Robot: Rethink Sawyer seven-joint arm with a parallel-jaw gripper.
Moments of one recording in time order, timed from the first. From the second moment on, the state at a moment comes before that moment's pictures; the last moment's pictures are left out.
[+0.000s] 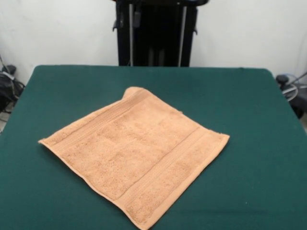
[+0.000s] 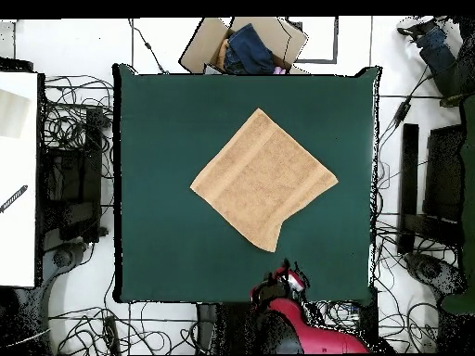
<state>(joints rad) -0.72 -1.16 0.19 2.45 -0.42 0.04 0.81</state>
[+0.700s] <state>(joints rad) -0.65 -1.12 0.17 2.49 -0.29 0.04 0.81</state>
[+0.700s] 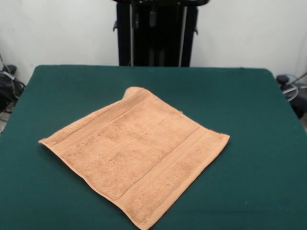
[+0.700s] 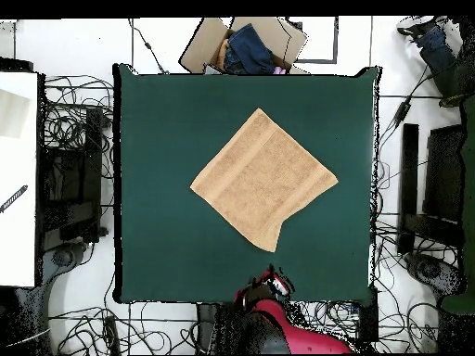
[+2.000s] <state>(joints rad) -0.62 -0.88 0.19 2.32 -0.20 0.04 0.81</state>
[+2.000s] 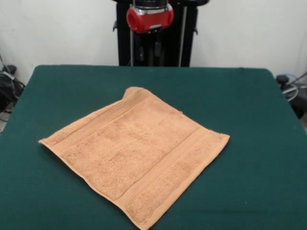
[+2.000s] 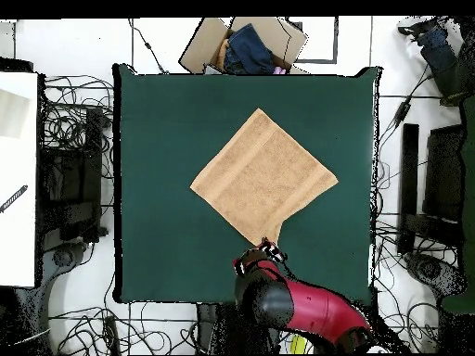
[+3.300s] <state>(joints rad) -0.55 -0.77 0.23 2.18 -0.10 0.05 0.81</state>
